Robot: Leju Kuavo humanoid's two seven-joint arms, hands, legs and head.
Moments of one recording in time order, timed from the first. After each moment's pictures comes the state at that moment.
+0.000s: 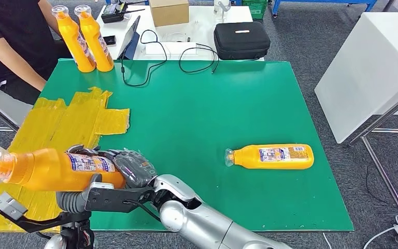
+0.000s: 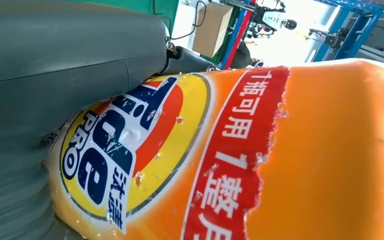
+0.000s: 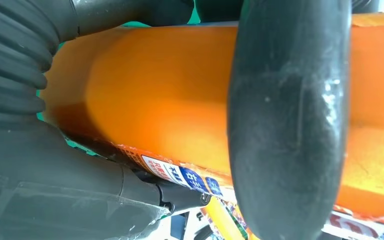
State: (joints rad) left arm 0.15 -0.30 0.04 -1.72 0.27 -0.31 -0.43; right arm -0.55 0.34 1.06 -0.97 0.37 -0.07 -0.08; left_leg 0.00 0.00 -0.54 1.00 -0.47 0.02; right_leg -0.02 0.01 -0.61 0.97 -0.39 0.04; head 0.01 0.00
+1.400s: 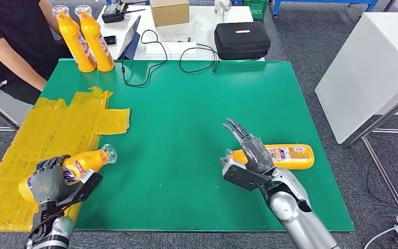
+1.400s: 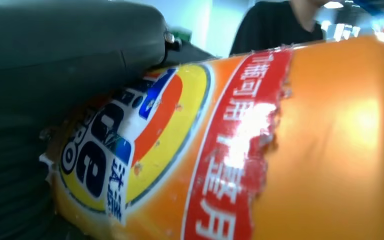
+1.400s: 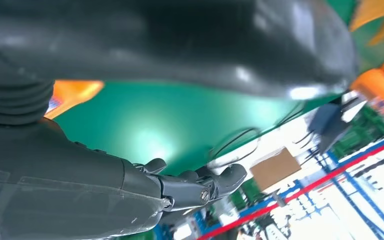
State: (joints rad) left arm -0.19 -0.04 0.39 -0.94 -1.30 0.70 -0.35; right arm -0.23 -0.19 0.42 -1.45 0.59 0.03 -0.20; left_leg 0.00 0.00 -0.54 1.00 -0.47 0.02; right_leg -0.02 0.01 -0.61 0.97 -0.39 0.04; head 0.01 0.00
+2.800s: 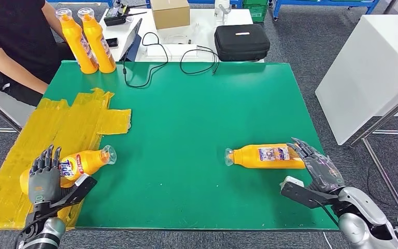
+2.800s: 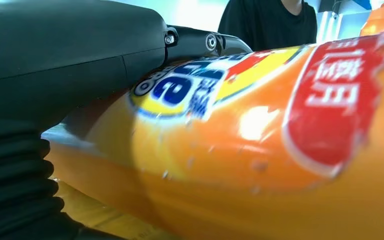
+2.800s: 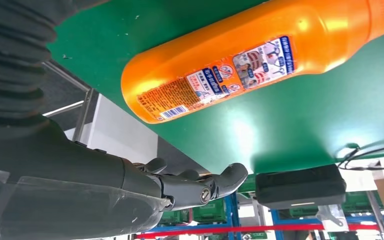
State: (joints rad) left arm -0.23 0.03 0.36 -0.78 -1.20 0.71 -0.49; right arm -0.01 -0.51 0.18 -1.56 0.69 0.10 -0.16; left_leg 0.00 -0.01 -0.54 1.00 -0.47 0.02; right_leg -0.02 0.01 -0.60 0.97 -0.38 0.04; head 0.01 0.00
